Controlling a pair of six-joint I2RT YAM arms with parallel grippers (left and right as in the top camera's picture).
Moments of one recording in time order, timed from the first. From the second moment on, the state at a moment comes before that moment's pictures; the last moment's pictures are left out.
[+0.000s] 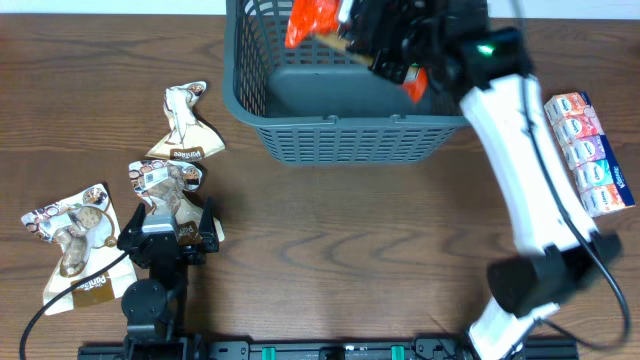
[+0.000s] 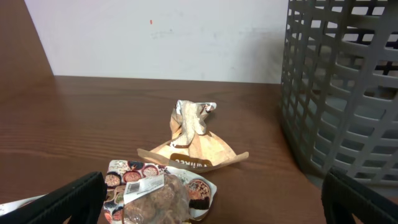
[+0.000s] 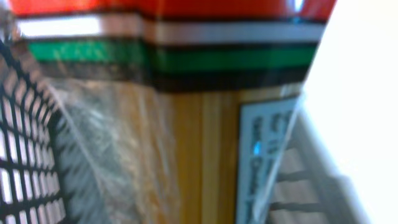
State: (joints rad) left arm 0.00 0.01 0.02 -0.12 -0.06 -0.02; right arm 0.32 1.89 2.01 -0.88 -0.38 -0.87
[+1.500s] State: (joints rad) left arm 0.00 0.01 0.02 -0.12 -0.06 -0.02; right arm -0.37 1.63 2.29 -1.33 -0.21 -0.50
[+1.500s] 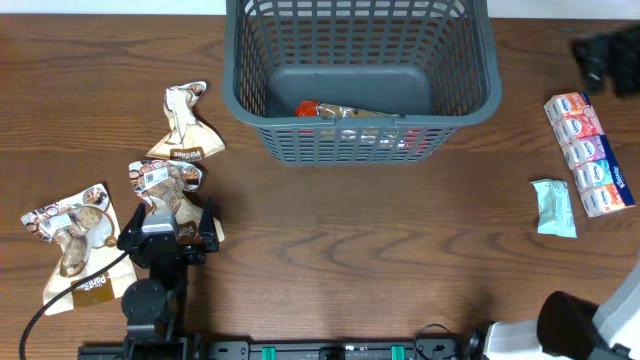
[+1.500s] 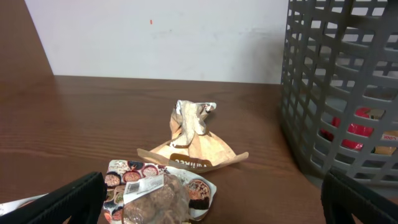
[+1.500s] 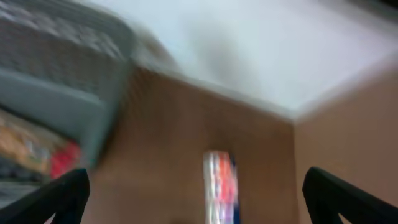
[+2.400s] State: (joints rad) left arm 0.00 0.01 0.02 -0.12 -0.06 -0.02; right arm -0.67 2.25 2.18 -1.30 -0.12 -0.63
